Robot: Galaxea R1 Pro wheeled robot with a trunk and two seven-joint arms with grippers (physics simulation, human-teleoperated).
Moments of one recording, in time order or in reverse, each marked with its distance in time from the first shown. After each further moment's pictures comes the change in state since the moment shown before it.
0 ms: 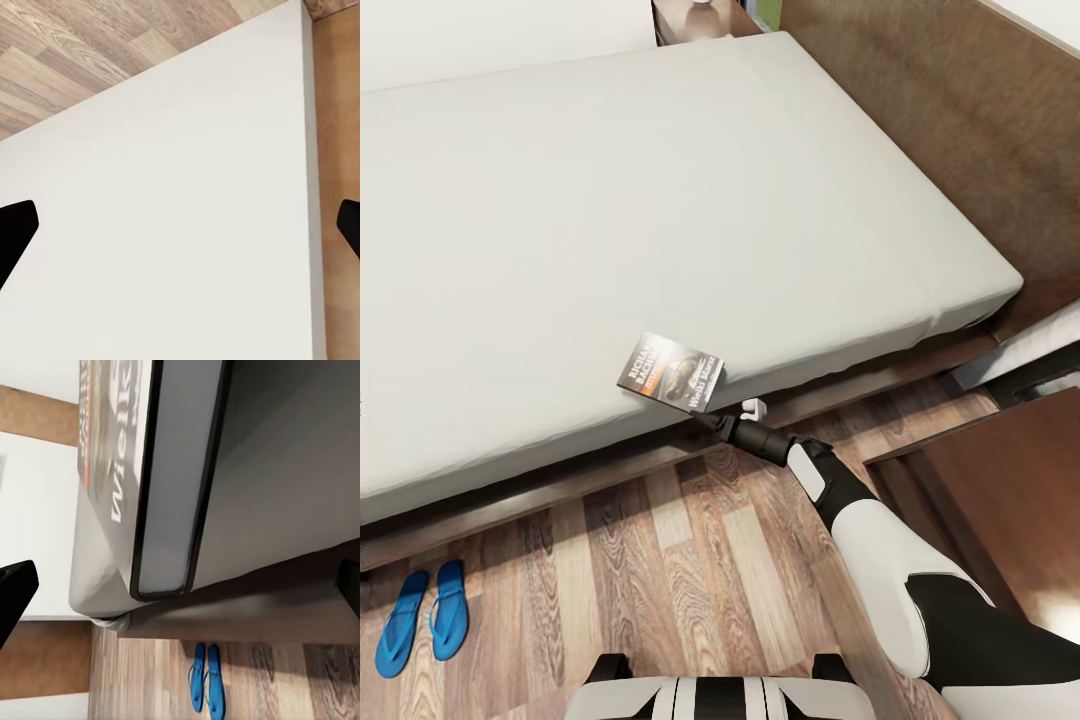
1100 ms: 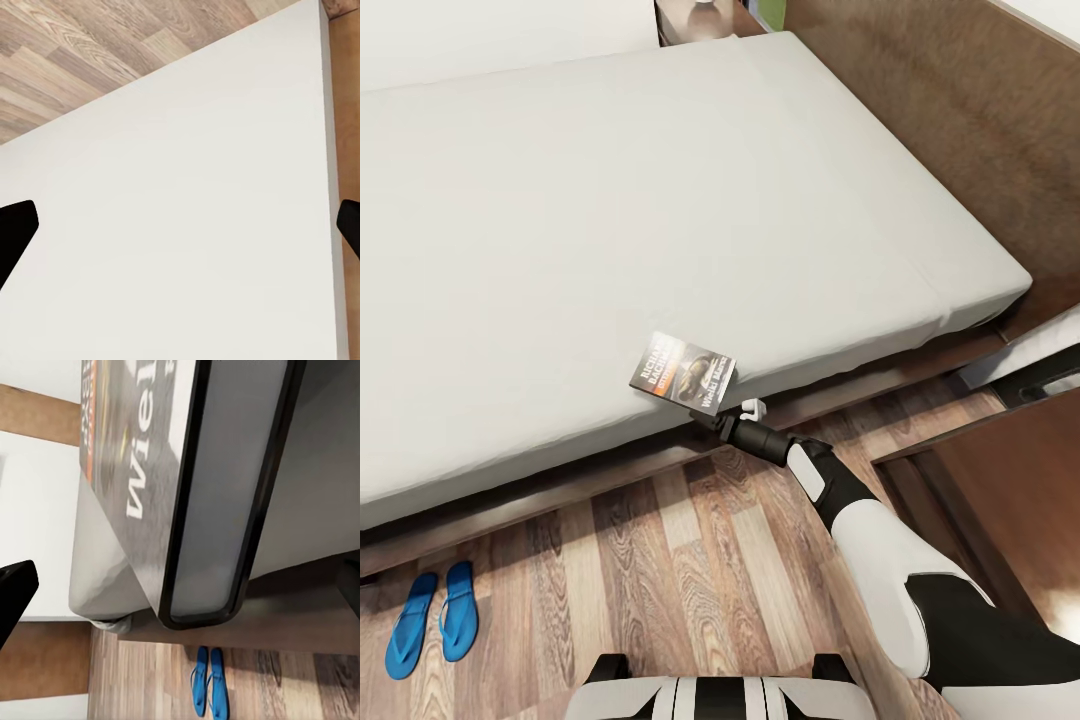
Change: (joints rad) left arm 0.000 -0.001 0.000 0.000 -0.002 -0.001 0.007; right arm 0.000 0.000 0.004 0.000 0.000 -0.002 0.000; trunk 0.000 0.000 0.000
